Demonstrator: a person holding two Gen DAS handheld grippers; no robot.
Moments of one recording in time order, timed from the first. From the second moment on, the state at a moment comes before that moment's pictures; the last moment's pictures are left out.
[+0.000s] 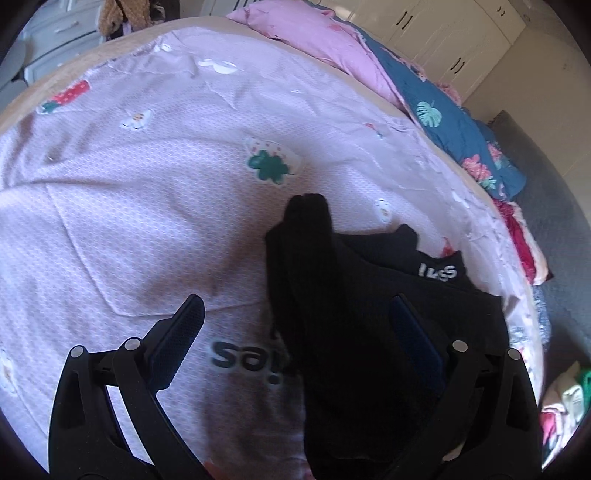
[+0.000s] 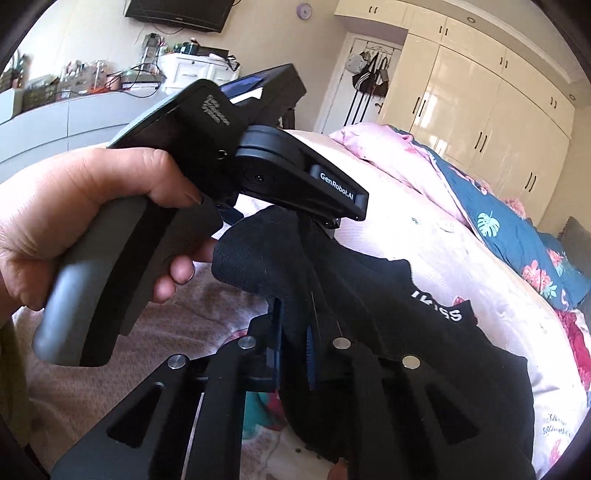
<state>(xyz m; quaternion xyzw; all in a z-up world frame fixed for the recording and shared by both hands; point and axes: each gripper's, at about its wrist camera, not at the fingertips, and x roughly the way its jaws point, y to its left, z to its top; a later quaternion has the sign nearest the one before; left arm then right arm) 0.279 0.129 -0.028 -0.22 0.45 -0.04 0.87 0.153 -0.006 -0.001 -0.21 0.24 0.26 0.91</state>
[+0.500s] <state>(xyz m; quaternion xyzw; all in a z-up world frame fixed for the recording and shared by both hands) 0.263 0.073 0.016 -0.25 0.39 -0.11 0.88 0.141 -0.074 0.022 -0.15 0.22 0.21 0.94</state>
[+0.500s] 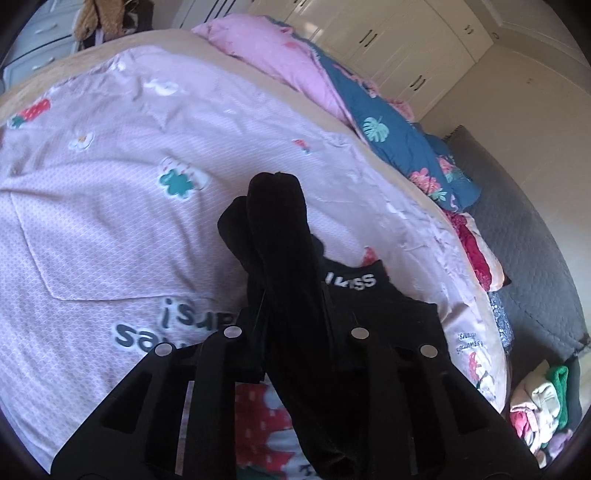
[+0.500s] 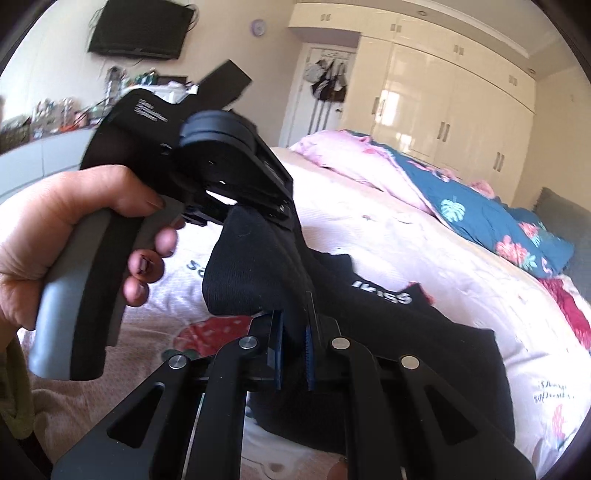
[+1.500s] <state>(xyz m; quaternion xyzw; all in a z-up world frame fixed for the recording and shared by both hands) 0.270 -0.098 0.059 -0.15 0.39 -0.18 0.89 0.131 -0.221 0.031 0.04 0.26 0.12 0.96</state>
